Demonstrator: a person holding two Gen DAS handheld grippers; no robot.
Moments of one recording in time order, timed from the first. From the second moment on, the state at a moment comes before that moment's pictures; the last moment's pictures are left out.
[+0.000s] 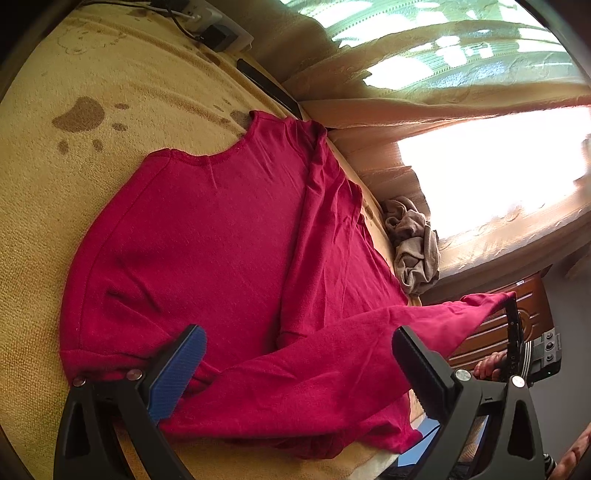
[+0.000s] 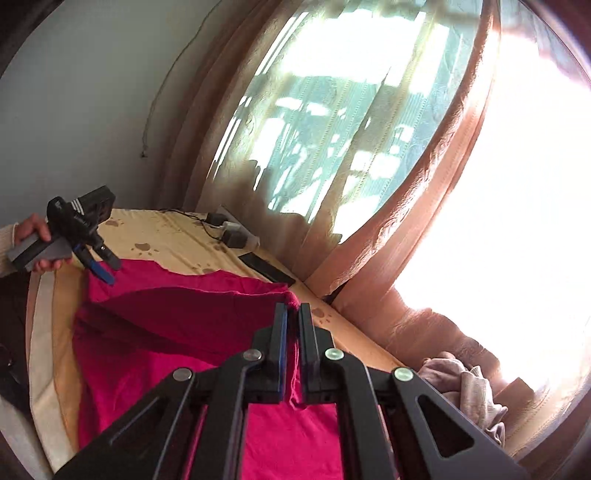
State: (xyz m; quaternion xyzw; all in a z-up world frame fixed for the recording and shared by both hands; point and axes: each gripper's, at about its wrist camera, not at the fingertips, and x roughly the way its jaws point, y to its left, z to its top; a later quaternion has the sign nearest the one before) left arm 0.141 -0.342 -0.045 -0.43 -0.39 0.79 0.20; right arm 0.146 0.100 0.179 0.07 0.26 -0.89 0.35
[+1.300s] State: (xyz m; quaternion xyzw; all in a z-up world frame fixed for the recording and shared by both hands) left arm 0.164 -0.305 -0.004 -0.38 -0.35 0.80 0.30; right arm -0.112 -0.055 0.055 0.28 0.25 -0.85 0.35
